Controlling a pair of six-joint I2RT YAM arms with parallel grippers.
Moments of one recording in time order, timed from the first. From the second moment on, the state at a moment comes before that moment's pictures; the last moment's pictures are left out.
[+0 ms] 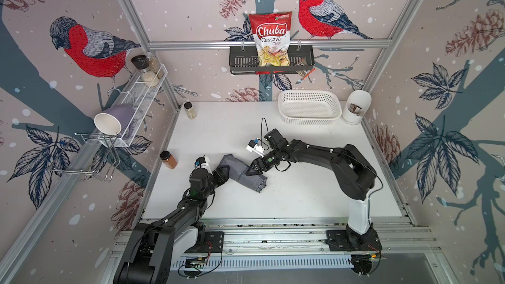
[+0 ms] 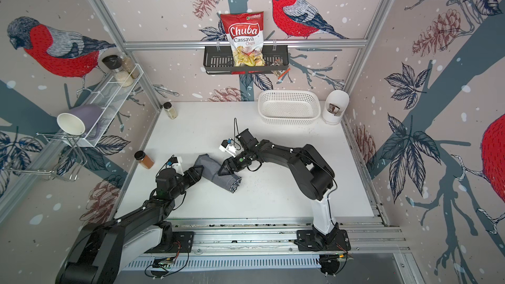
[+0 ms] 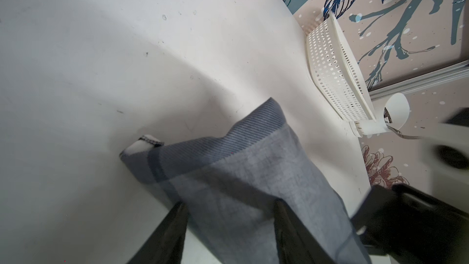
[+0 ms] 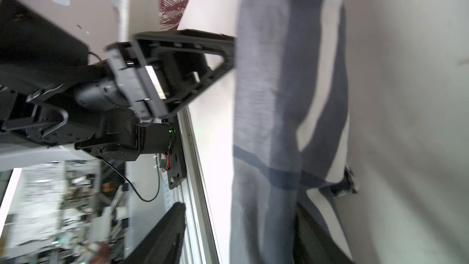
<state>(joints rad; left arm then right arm) -0.14 1.05 0.09 0.48 0.28 -0.75 0.84 1.90 1.29 -0.28 -0.78 0.16</state>
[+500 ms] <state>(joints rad) -0.14 1.04 0.08 0.47 0.23 -0.73 1.31 2.02 1.30 -0.11 0.49 -0.31</state>
